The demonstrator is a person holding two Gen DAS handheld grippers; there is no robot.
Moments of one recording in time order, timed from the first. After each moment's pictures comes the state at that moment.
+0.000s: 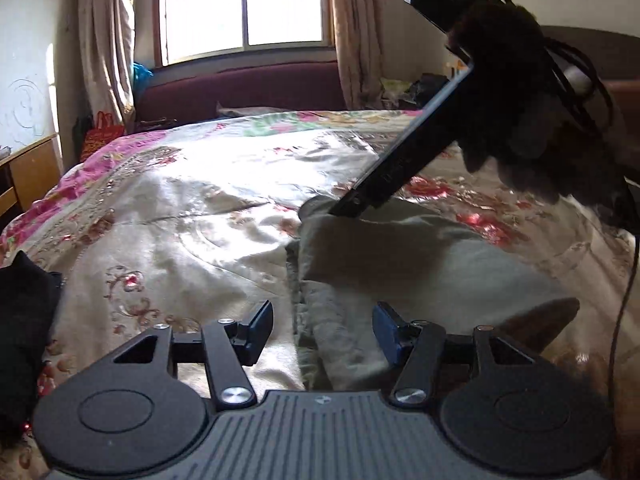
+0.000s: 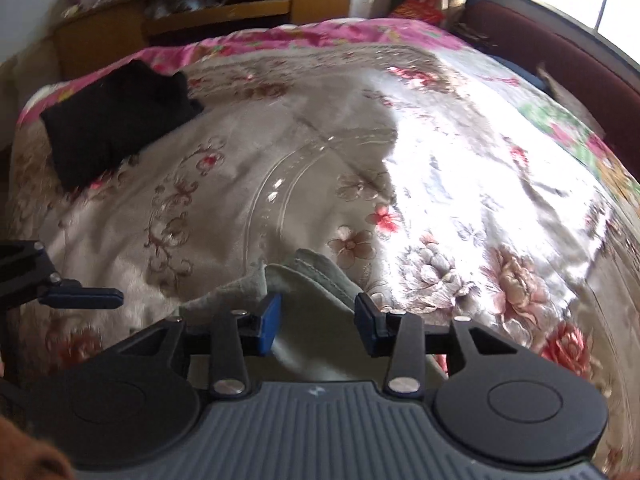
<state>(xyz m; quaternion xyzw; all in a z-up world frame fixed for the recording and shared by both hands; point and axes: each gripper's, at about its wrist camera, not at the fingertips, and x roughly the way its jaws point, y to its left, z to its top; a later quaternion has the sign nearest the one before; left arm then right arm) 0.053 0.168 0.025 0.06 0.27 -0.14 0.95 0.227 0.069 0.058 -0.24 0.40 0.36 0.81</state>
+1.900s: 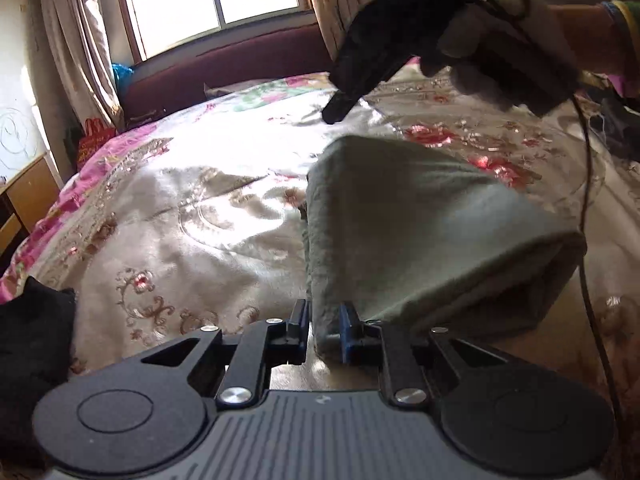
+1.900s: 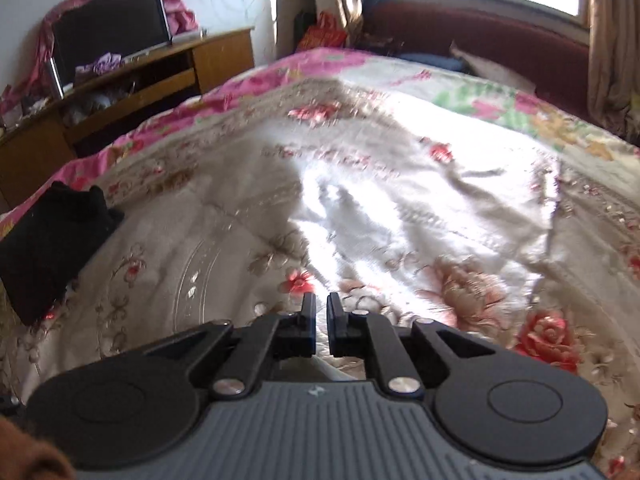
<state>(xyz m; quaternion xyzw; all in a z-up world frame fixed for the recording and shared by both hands) 0.057 0.163 0.032 0.14 0.30 -0.13 0.93 0.265 0.011 0.088 -0.08 0.35 0.26 0.90</state>
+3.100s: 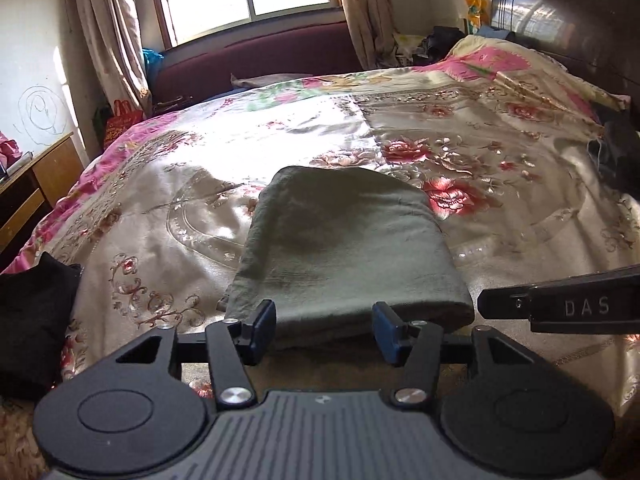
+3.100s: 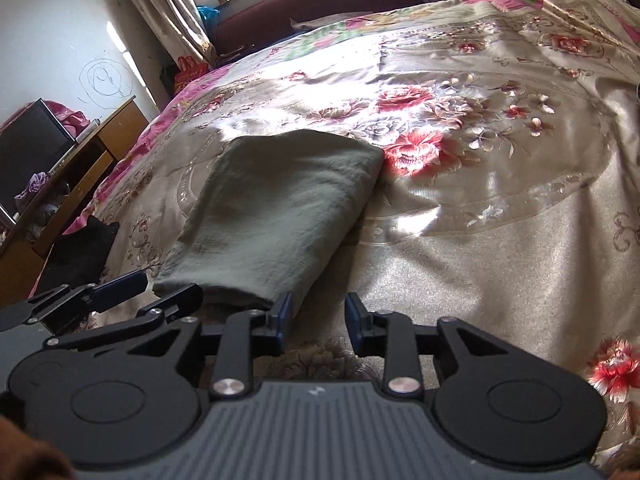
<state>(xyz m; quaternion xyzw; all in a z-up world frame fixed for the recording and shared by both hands) 0.010 0.080 0.058 0.10 0.33 -0.07 0.94 0.028 -0.076 0.039 0.16 0.39 0.09 0.90</state>
